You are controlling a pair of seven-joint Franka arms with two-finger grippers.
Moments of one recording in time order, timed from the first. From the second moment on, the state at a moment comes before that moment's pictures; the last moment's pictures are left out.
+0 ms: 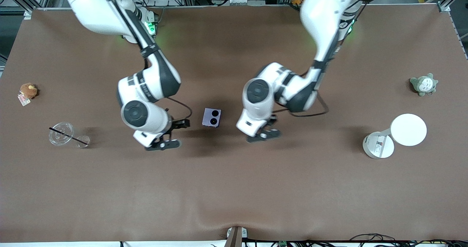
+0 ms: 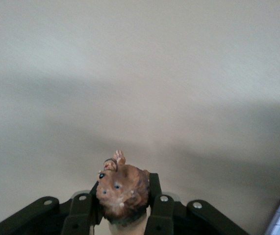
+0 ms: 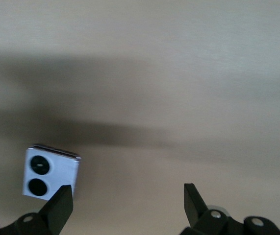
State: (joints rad) left arm -0.61 0.68 0.00 -1.41 0.07 2.03 -0.79; right arm 0.44 0.55 0.01 -1.61 0.10 2.03 0.27
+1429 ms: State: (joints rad) left arm -0.09 0.56 0.00 -1.77 0.07 2.24 -0.11; right arm 0.61 0.72 0.01 -1.63 0.10 2.24 0.66
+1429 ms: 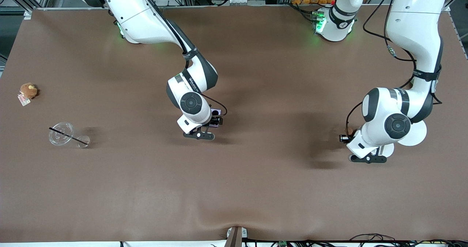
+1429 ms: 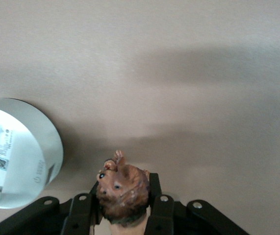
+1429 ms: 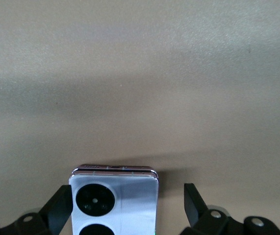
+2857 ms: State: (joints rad) left arm -0.05 0.64 -0.01 -1.75 0.07 2.36 -0.02; right arm 0.64 0.73 0.01 -1.65 0.13 2.25 0.66
